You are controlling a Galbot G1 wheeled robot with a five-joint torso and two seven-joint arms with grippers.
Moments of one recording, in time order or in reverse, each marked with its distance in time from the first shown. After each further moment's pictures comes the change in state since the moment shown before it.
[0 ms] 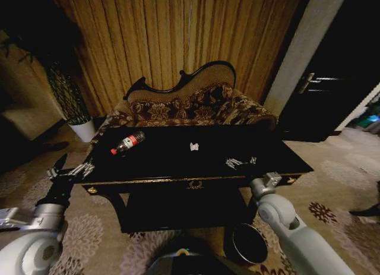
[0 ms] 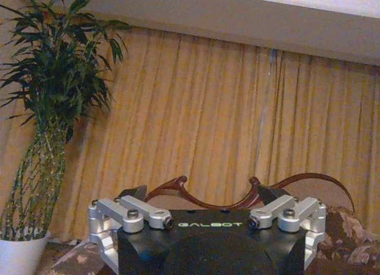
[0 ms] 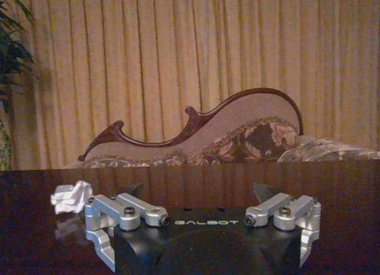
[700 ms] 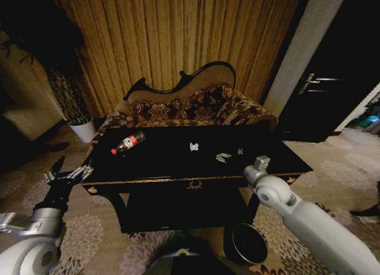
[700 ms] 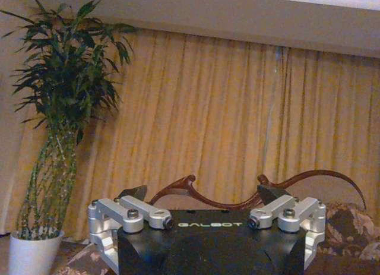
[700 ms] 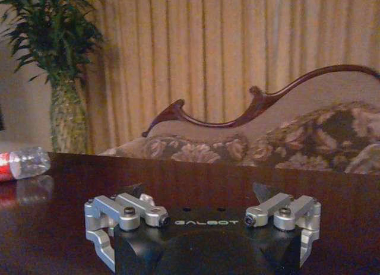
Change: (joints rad) left arm 0.038 -0.048 -0.011 -0.035 0.041 -0.004 -0.003; right arm 0.433 -0.290 -0.350 -0.078 0.333 -0.082 0.000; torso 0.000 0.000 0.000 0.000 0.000
